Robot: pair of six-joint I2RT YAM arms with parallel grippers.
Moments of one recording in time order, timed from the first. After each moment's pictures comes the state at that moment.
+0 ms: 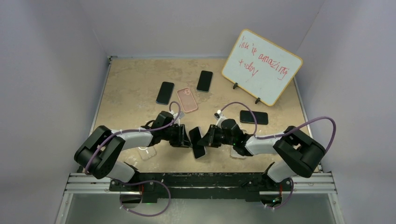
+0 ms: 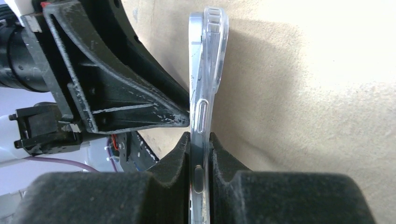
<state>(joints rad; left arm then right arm) -0.58 1.47 0.48 0.12 0.51 -0.70 0.81 1.50 0.41 0.54 -0.30 0.96</state>
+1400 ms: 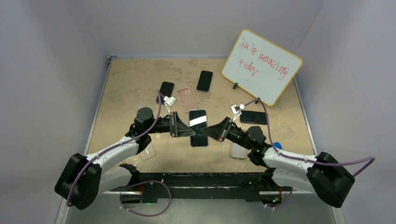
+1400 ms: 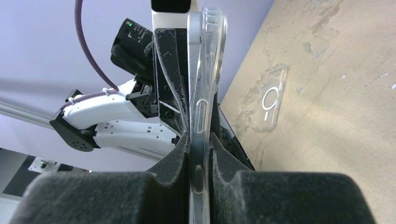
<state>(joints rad) -0.50 1.11 0.40 0.62 0.92 -1.06 0.81 1.07 0.25 0.95 -0.29 1.17</state>
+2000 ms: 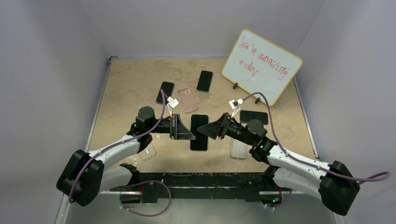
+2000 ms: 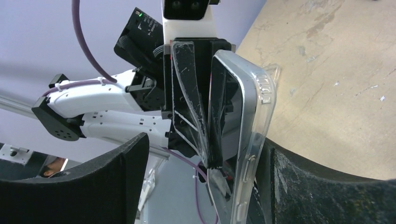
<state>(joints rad) -0.50 1.16 0.41 0.65 1.04 -0.98 0.81 0.94 0.38 0.62 -0.32 1.03</state>
